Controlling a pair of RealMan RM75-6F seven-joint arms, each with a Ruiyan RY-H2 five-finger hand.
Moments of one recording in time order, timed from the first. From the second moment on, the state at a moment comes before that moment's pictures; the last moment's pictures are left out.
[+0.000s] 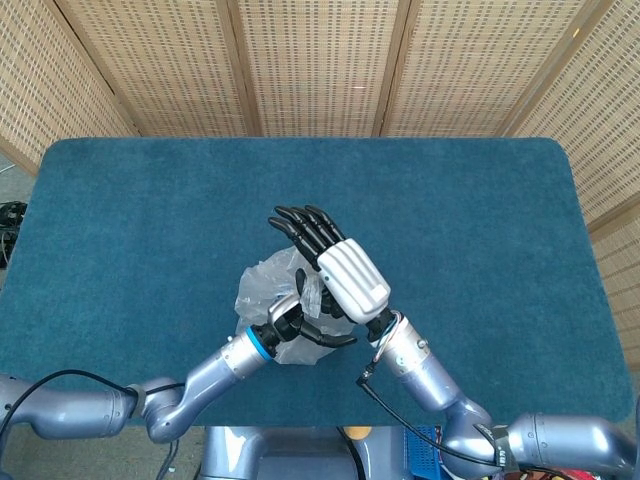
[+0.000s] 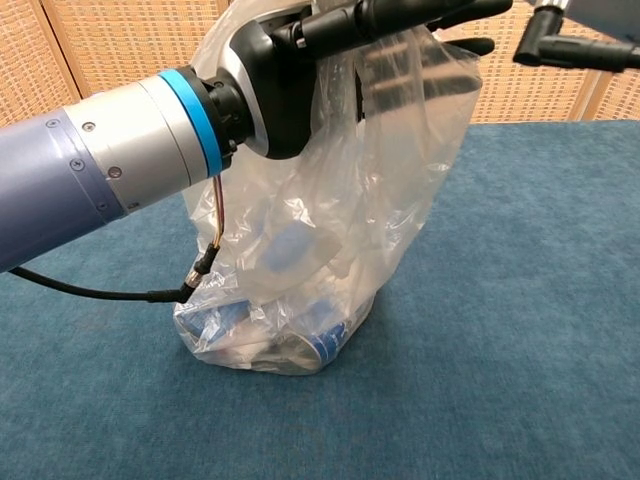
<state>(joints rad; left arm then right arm) -0.93 -1.64 -0.23 -1.66 1.47 1.03 -1.25 0.81 -1.44 0.39 -1.98 -1.26 1.18 -0.13</state>
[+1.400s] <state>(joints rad) -0.89 -1.64 -0.26 -1.66 1.47 1.02 -1.29 0.72 -1.30 0.32 -1.94 -1.43 1.23 0.02</state>
